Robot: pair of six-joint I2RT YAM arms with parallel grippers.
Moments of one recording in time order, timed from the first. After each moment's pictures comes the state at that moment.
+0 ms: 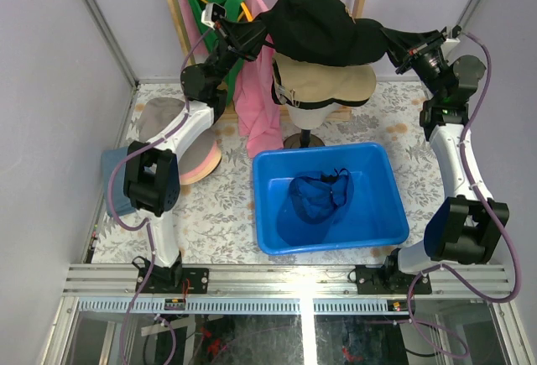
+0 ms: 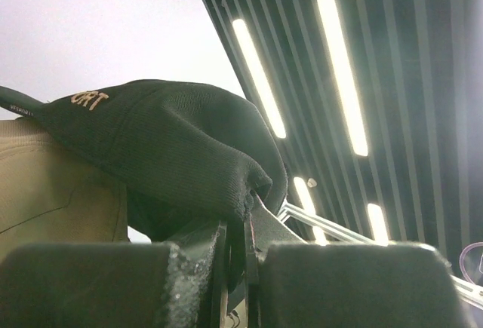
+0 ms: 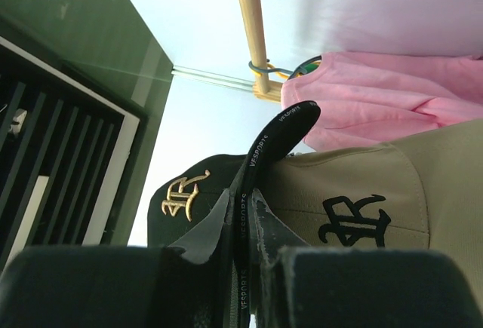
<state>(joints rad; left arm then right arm) -0.29 1.94 1.64 1.28 0.48 -2.10 -0.14 1.48 1.33 0.56 -0.68 1.77</state>
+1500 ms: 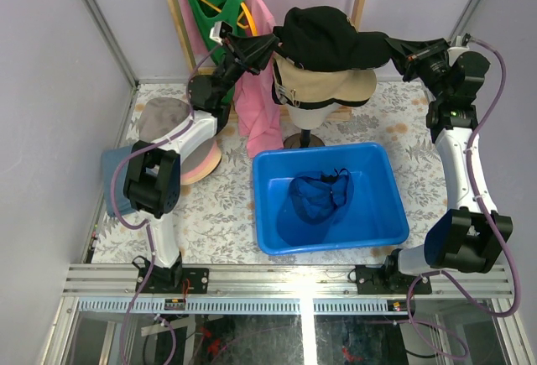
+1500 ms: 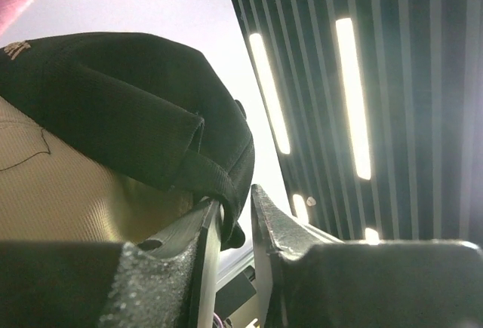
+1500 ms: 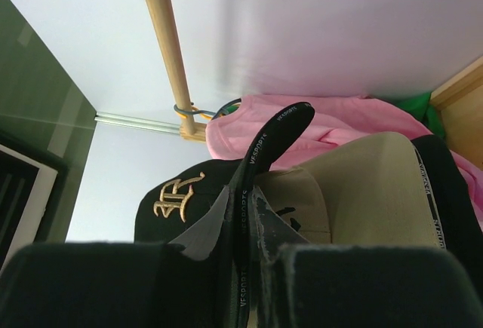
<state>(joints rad) -0.32 1.93 1.49 1.29 0.47 -2.10 -0.16 1.42 1.36 0.20 -0.56 1.49</state>
